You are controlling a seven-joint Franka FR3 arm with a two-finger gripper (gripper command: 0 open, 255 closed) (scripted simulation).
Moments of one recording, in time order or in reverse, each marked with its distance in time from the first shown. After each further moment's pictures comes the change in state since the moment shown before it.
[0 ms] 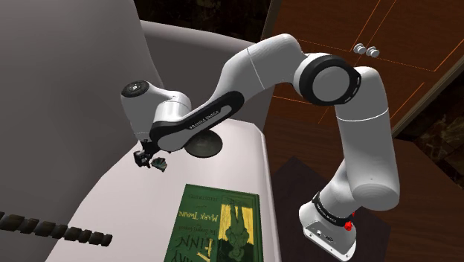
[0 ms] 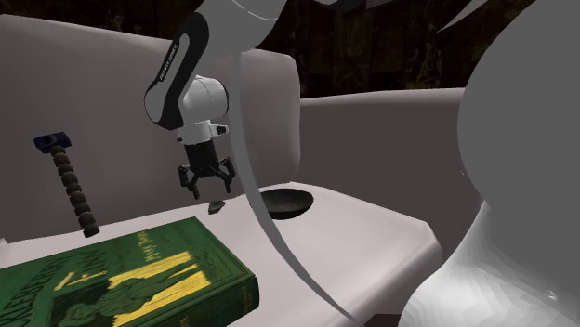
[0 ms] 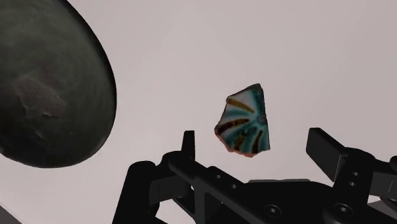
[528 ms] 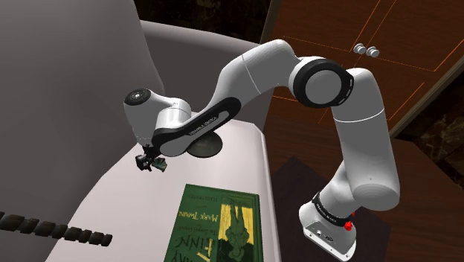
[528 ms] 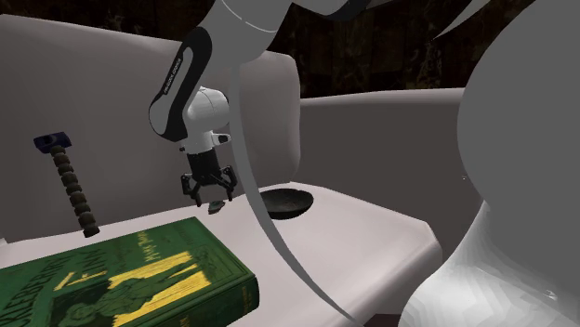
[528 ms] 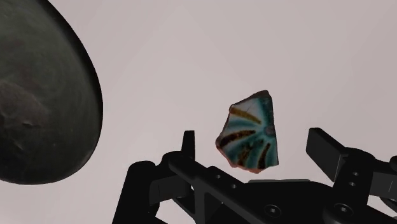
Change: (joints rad) arm 0.004 0.040 -0.016 -0.002 -0.020 0.040 0.012
